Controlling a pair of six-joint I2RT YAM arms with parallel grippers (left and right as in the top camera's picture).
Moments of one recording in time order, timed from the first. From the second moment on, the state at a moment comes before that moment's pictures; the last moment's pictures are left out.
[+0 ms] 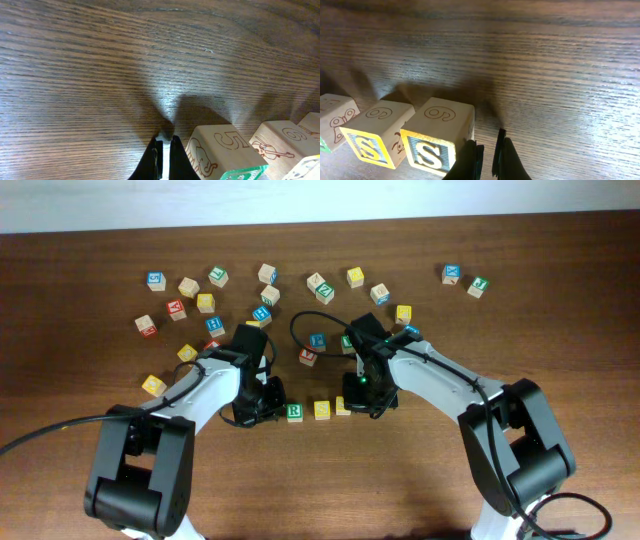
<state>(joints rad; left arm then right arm) -0.29 1.83 1.03 -0.72 0.29 -0.53 0.48 1.91 1.20 -0.78 -0.28 0.51</state>
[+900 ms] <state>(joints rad) -0.35 1.83 1.03 -0.69 0.31 -0.53 0.48 1.91 1.20 -0.78 -0.28 0.51</state>
